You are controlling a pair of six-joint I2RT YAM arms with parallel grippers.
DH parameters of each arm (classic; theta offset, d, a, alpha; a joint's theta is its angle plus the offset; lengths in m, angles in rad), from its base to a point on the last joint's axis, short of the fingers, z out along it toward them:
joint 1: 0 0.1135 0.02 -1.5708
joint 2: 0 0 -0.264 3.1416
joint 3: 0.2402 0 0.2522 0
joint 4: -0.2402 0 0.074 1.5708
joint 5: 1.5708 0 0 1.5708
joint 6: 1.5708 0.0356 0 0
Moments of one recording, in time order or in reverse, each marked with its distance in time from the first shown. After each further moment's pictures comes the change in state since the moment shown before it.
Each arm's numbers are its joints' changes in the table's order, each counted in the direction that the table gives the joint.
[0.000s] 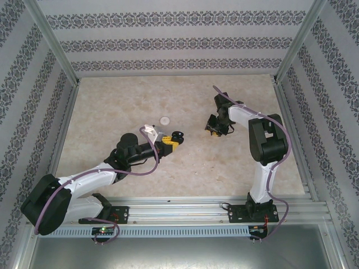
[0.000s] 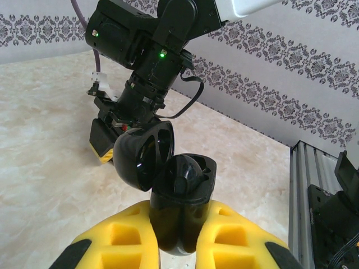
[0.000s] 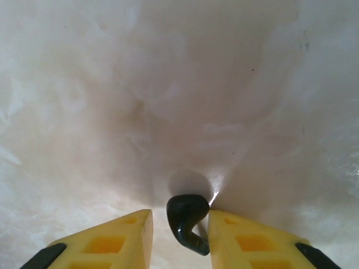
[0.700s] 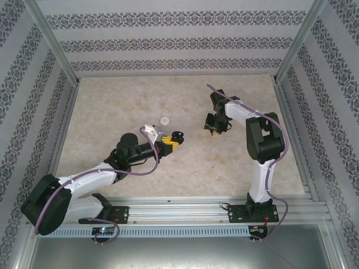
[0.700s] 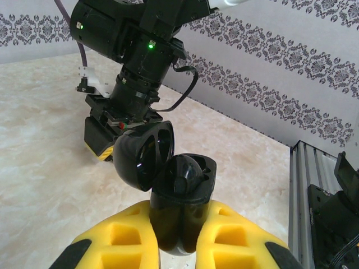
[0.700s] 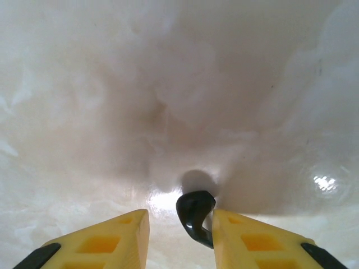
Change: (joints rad) left arm 0.000 0.000 0.000 0.000 0.000 0.000; right arm 0.027 0.043 0.118 -0.126 0.082 -0.104
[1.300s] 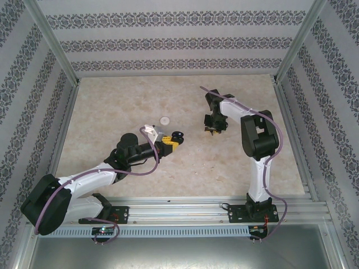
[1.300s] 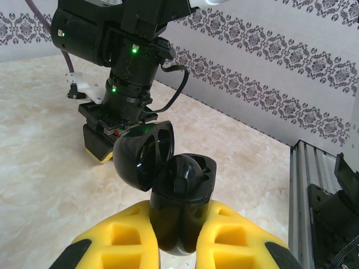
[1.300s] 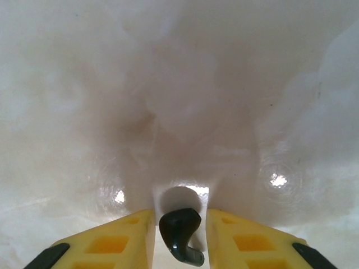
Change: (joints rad) left arm 0.000 0.000 0.000 -0.004 -0.001 0.000; right arm 0.038 0.074 0.092 -0.100 0.109 -0.085
